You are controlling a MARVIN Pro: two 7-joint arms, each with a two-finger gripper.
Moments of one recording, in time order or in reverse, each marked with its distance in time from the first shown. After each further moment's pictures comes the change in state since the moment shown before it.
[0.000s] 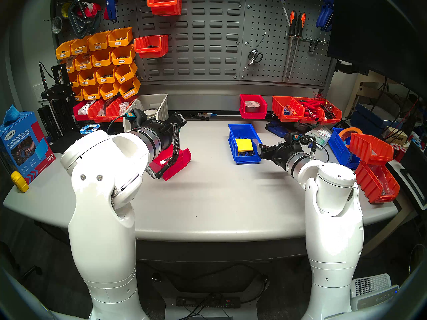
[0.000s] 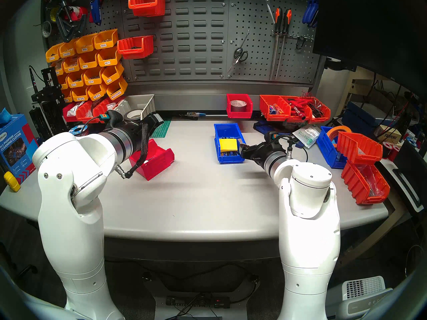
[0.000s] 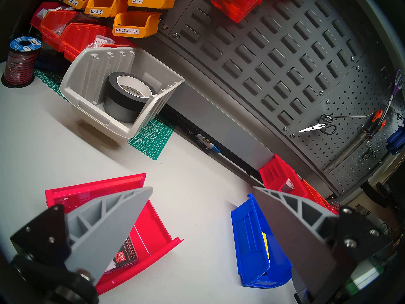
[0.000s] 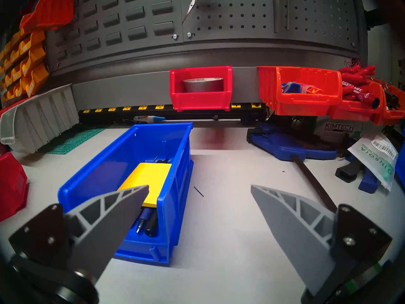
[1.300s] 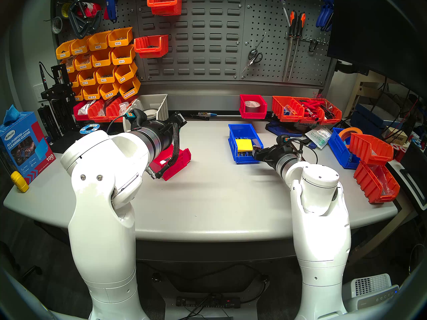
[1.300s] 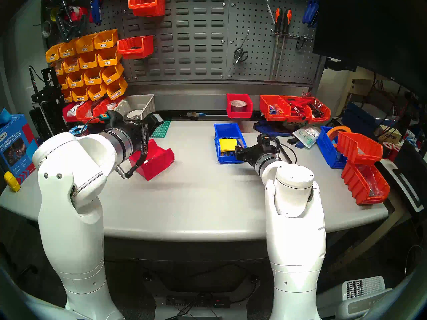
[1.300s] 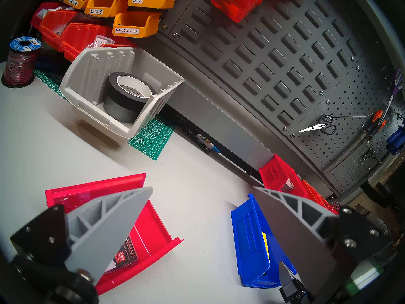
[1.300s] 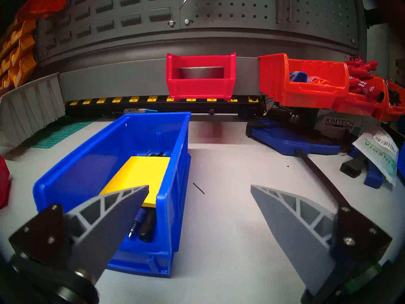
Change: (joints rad) left arm 0.000 0.000 0.000 0.000 0.000 0.000 0.000; right arm 0.007 -0.033 -0.060 0.067 -0.056 -0.056 -0.095
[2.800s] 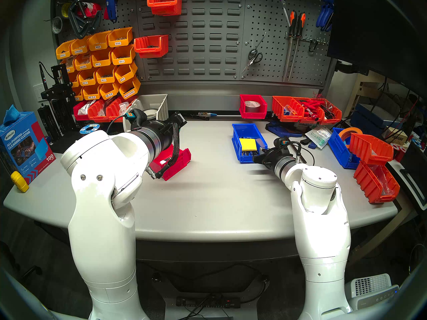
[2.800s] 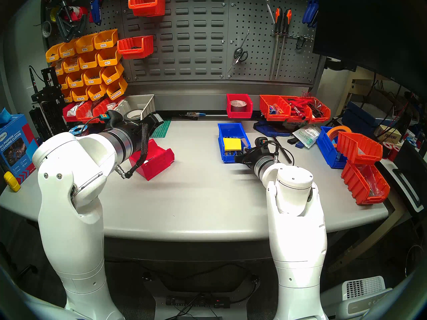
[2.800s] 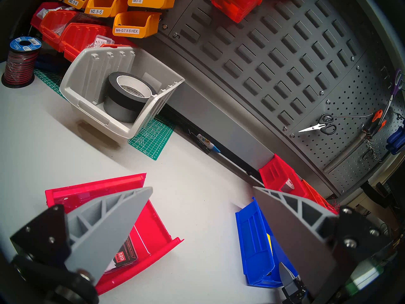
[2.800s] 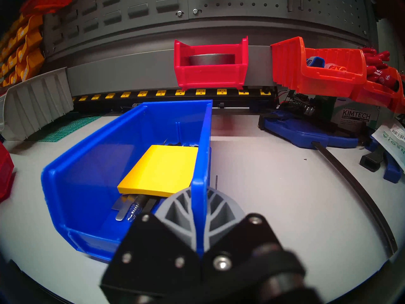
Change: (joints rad) left arm 0.000 0.000 0.000 0.000 0.000 0.000 0.000; right arm 0.013 0.057 0.005 0.057 0.074 -0.021 0.060
